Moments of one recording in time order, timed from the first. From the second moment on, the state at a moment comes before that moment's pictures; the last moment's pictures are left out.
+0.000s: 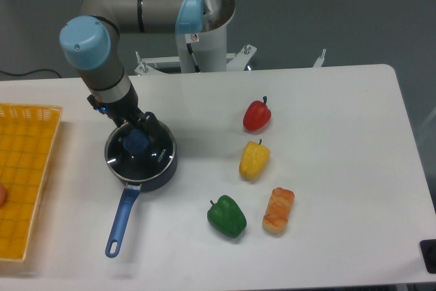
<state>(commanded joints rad) 2.04 -1.78 -1.79 -1.09 1.67 0.50</state>
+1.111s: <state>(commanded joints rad) 2.05 -1.83 -1.79 -1.06 1.66 0.50</state>
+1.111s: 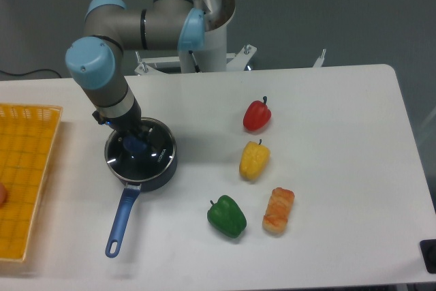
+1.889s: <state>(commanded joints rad) 2.05 -1.85 -1.79 -1.06 1.66 0.51</state>
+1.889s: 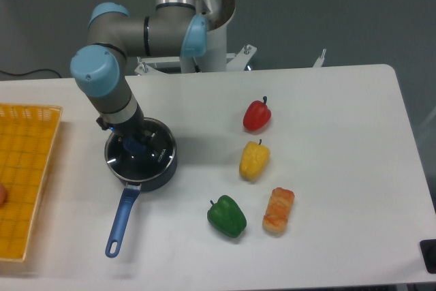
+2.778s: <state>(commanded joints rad) 2.05 -1.85 -1.79 -1.06 1.66 0.51</state>
